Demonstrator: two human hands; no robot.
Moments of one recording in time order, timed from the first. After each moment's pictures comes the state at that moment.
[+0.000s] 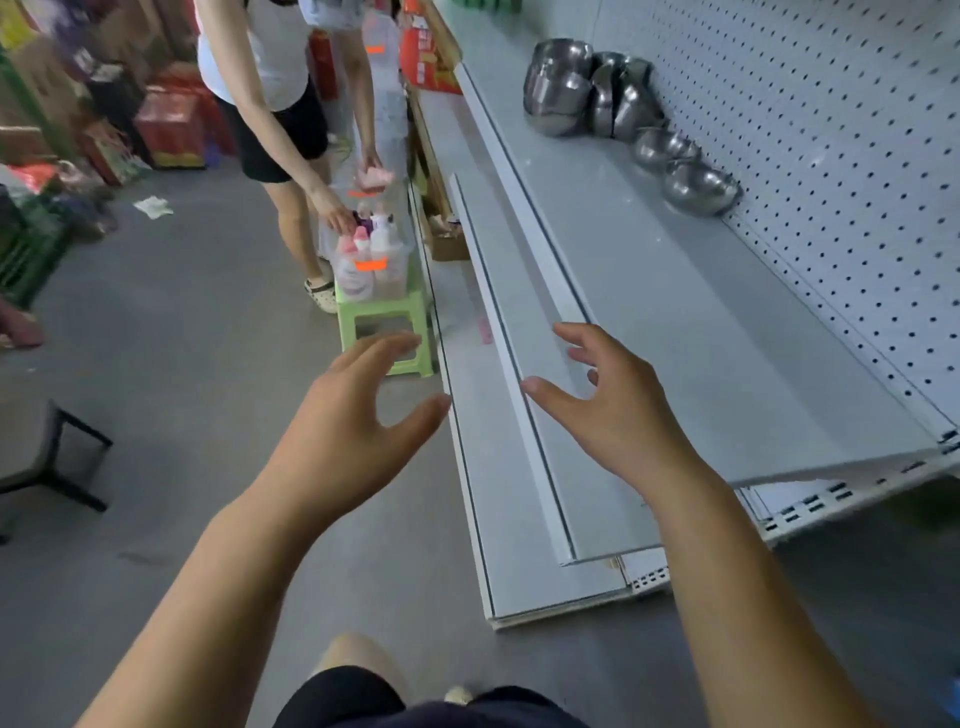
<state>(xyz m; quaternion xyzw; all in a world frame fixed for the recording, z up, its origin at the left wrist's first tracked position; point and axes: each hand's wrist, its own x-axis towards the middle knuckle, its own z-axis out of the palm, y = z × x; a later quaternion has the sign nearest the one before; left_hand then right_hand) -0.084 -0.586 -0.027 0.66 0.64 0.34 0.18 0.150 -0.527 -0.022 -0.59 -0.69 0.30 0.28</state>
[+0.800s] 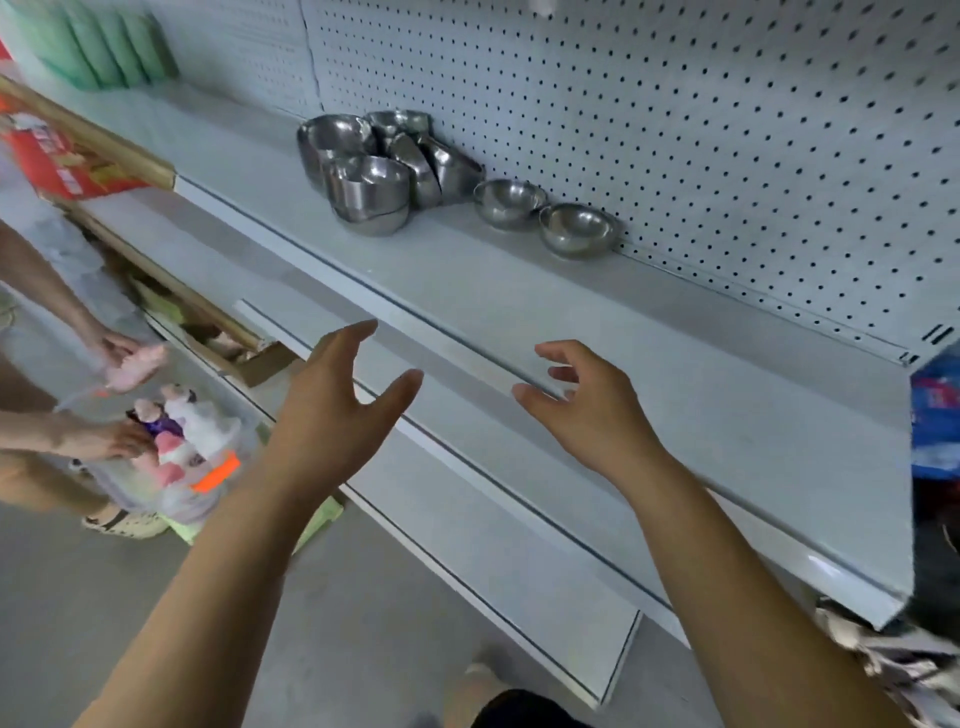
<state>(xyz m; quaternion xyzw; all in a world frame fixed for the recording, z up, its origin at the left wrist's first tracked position) -0.173 -0.182 -0.012 0.81 0.45 0.27 0.25 0.044 -0.294 -0.030 -0.78 -0.42 0.20 0.42</state>
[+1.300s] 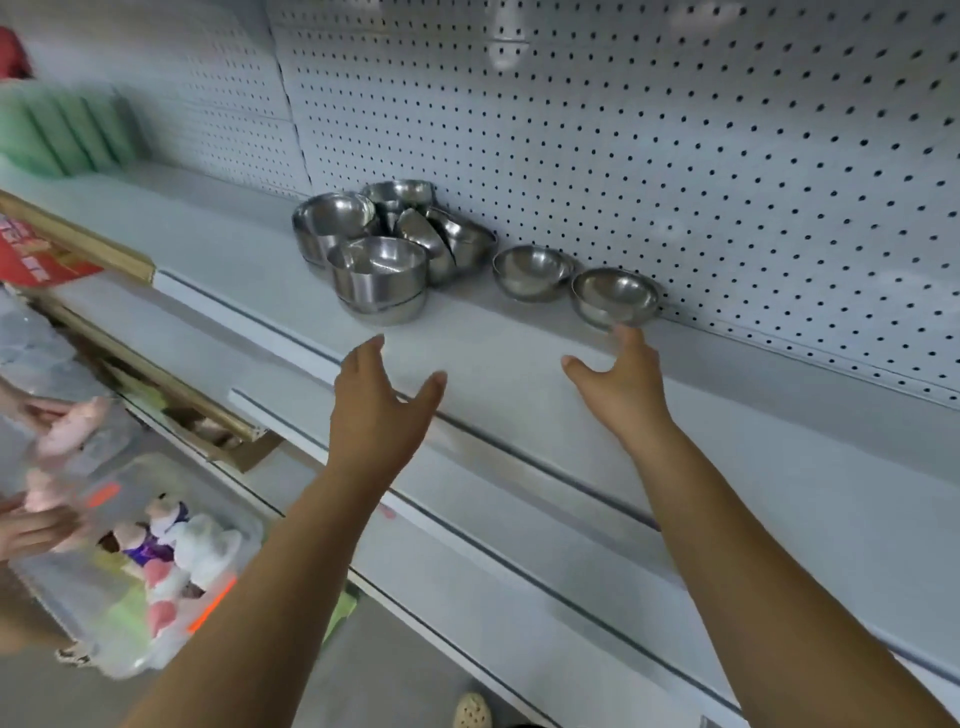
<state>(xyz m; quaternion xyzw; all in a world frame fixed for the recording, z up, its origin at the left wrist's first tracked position) -0.100 -0.012 -0.036 0.78 0.46 0.30 0.30 0.119 -0.131 -0.042 -0.83 -0.26 0.12 0.47</state>
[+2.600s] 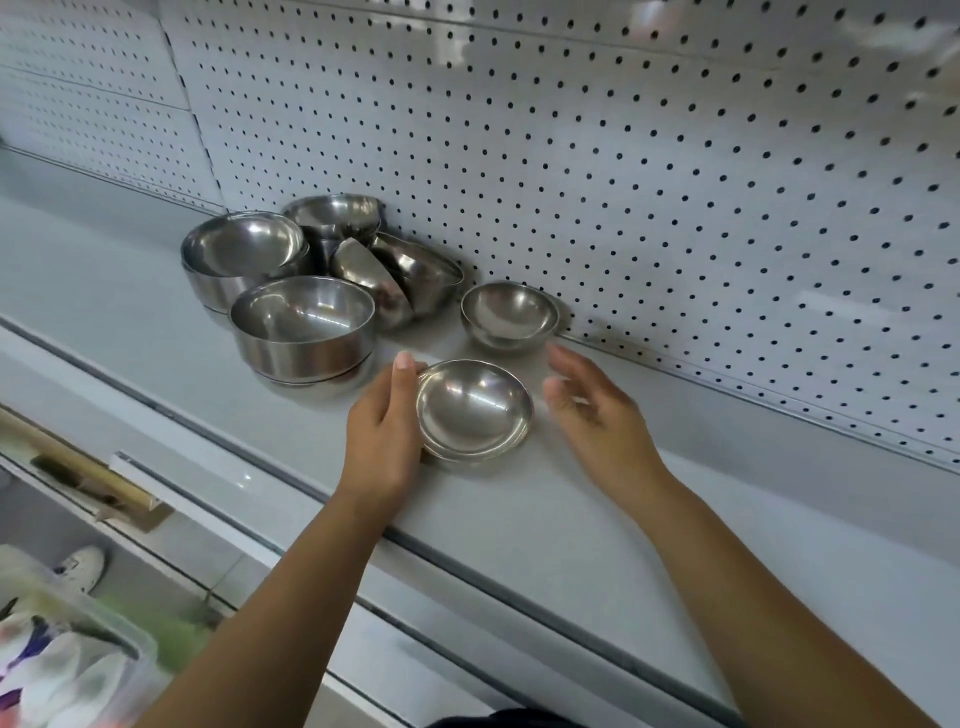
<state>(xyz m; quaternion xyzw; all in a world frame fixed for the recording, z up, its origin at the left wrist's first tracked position) 0.014 0.082 -0.071 0.64 0.32 0.40 0.57 0.173 -0.064 -0.061 -0.74 -0.39 0.14 0.53</state>
